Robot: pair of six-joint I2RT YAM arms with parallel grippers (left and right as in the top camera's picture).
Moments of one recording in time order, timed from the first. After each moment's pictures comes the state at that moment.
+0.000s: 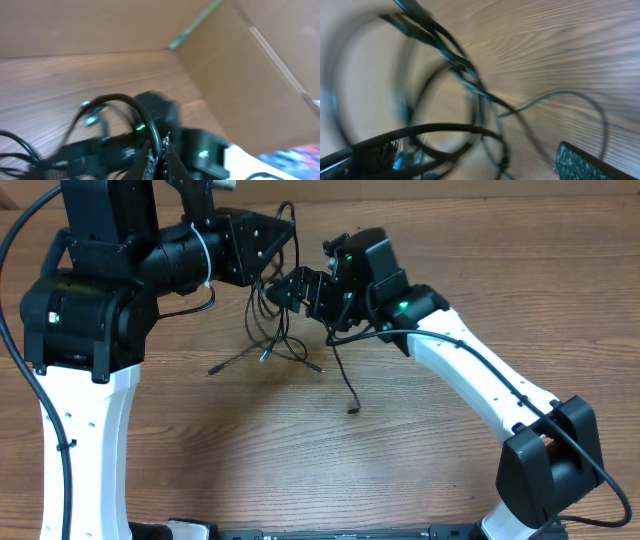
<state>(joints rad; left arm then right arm) -0.18 1.53 2.09 -1.01 0.74 -0.37 0.54 1.81 1.47 -0.35 -0.49 0.90</state>
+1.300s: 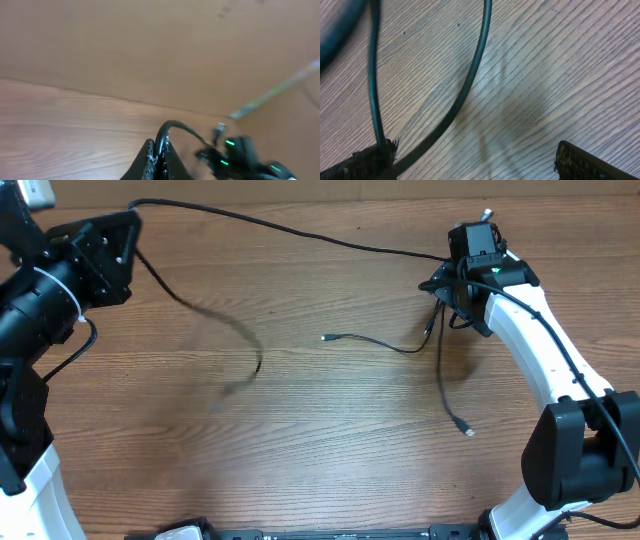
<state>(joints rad) 0.22 1.34 2.10 -1.09 0.54 -0.37 0.15 1.81 1.47 -0.82 0.26 0.84</state>
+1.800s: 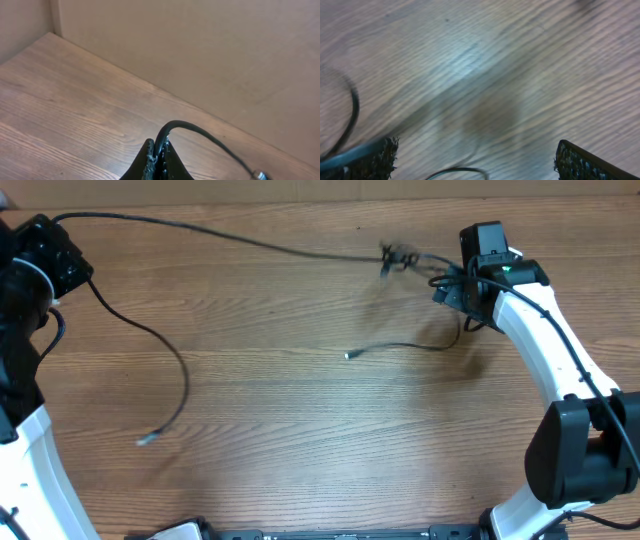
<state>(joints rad) 0.28 1.42 2.10 -1.16 0.13 -0.36 0.10 1.81 1.47 -0.86 0.26 0.59</state>
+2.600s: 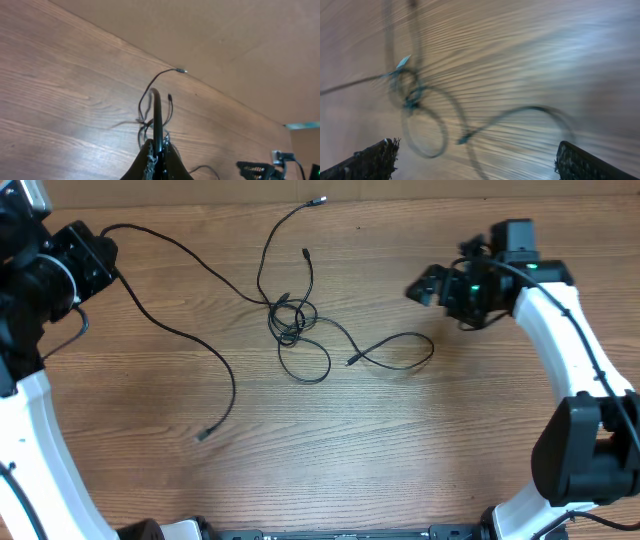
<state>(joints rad) 0.29 1.51 2.10 -1.26 0.39 -0.38 0.06 1.81 1.47 -0.79 -0.52 0.30</state>
